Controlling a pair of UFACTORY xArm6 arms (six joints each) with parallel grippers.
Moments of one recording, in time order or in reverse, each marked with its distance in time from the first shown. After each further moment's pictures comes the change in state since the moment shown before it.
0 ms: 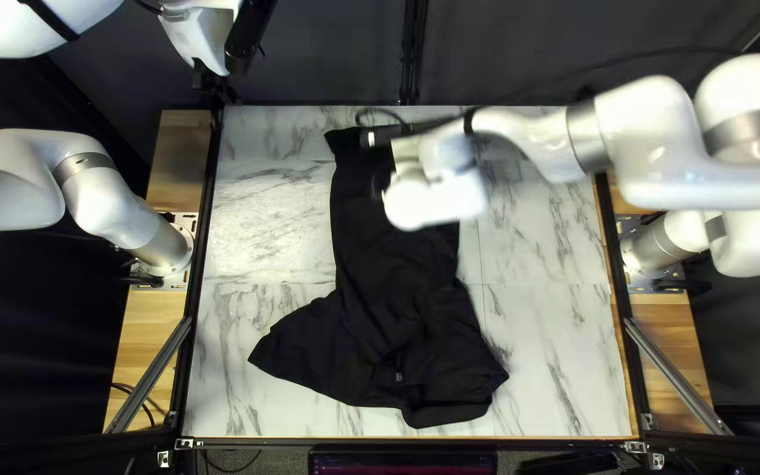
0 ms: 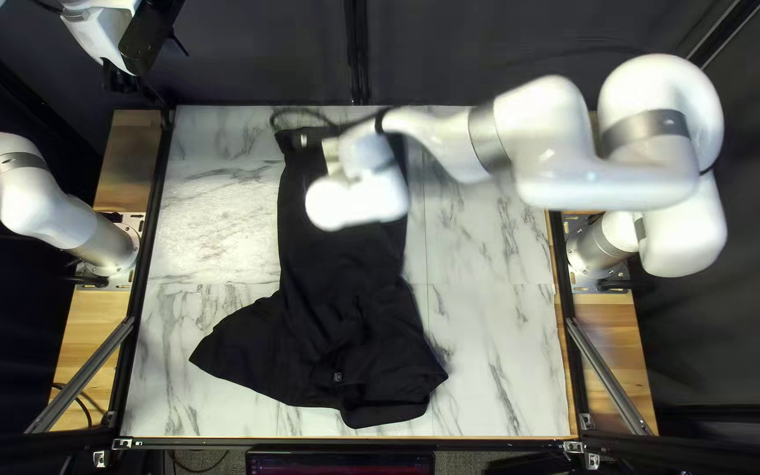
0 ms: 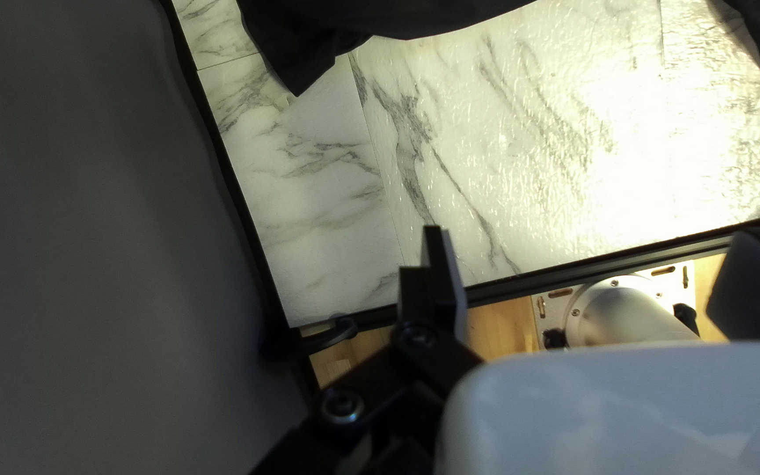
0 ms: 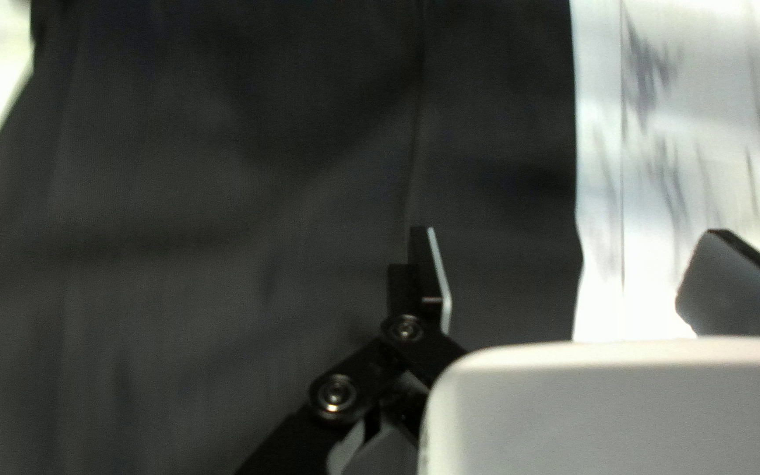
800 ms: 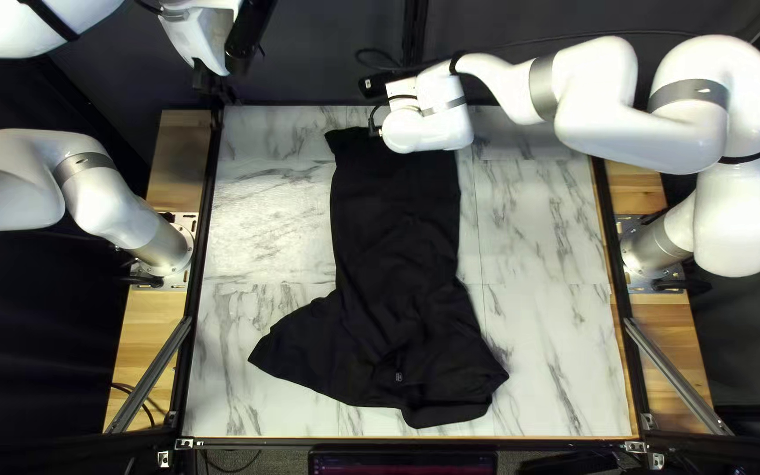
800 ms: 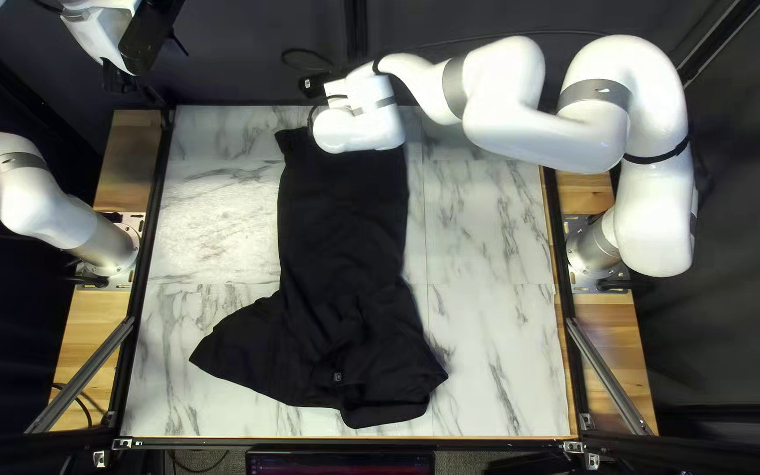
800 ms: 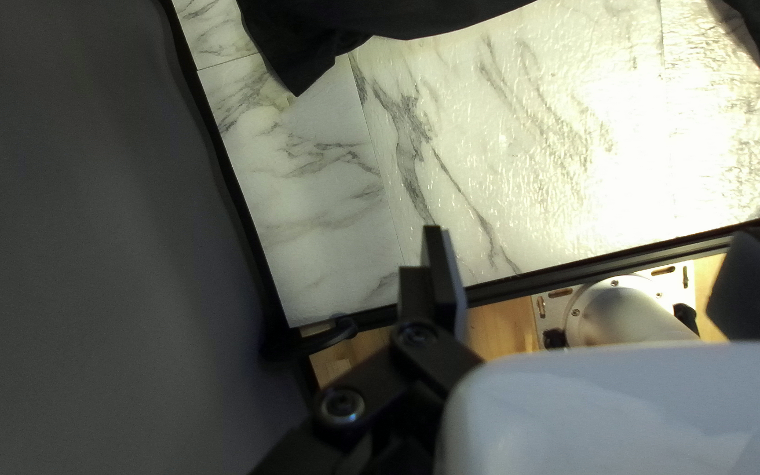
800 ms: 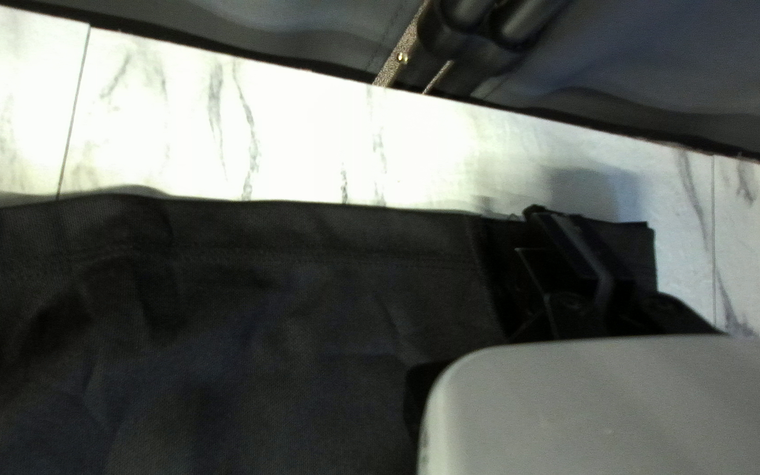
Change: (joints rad) left arm 0.000 0.000 0.000 0.000 0.000 0.000; right arm -0.487 0.210 -0.075 -0.334 -0.284 -0.215
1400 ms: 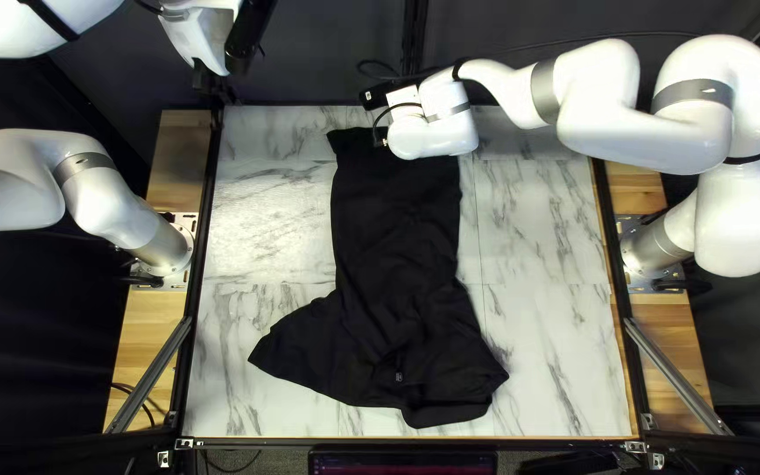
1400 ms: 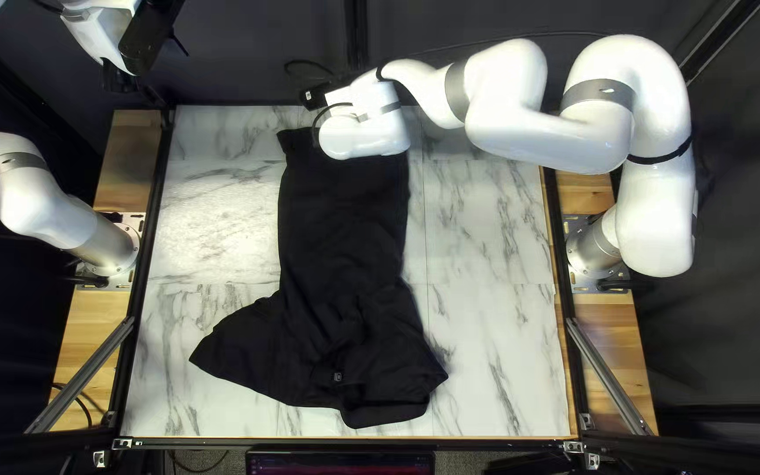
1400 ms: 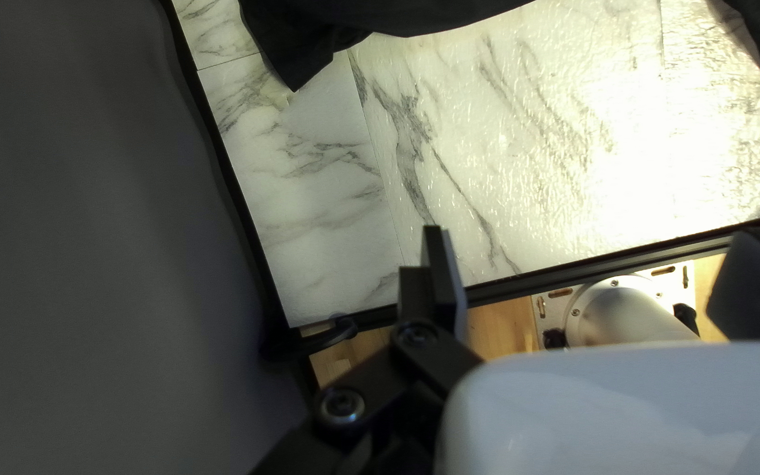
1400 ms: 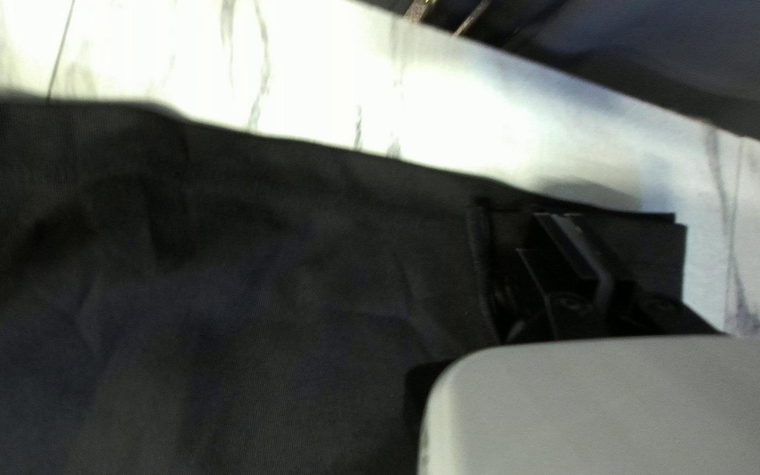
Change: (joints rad) left arm 0.000 0.000 0.000 0.000 0.000 0.000; right arm -0.035 0.002 0.022 -0.020 -0.050 -0.032
